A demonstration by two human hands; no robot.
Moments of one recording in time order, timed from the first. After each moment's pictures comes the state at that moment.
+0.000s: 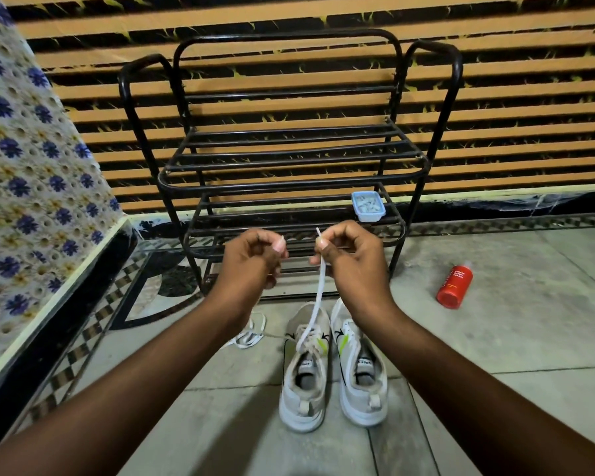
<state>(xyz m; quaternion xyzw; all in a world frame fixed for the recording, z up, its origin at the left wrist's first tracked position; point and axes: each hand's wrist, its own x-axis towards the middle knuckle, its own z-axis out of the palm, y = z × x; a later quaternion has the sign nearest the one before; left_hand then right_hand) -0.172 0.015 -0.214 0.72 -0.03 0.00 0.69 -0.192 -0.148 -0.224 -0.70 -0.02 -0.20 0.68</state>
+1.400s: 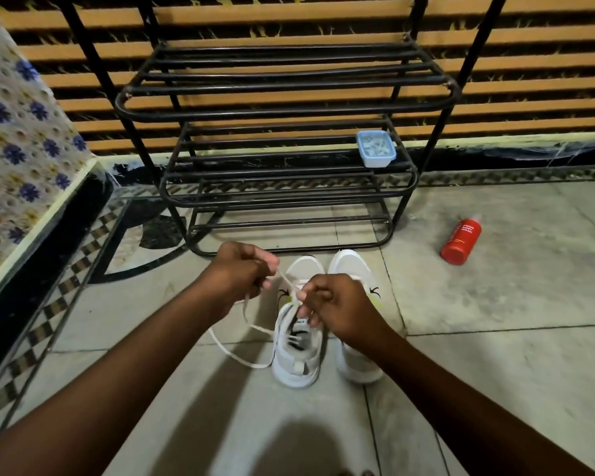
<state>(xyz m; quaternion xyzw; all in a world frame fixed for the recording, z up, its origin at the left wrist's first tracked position) -0.148 0.034 -0.307 0.77 0.09 -0.17 0.60 -0.207 -0.151 -0.354 -0.80 -0.01 0.07 0.59</state>
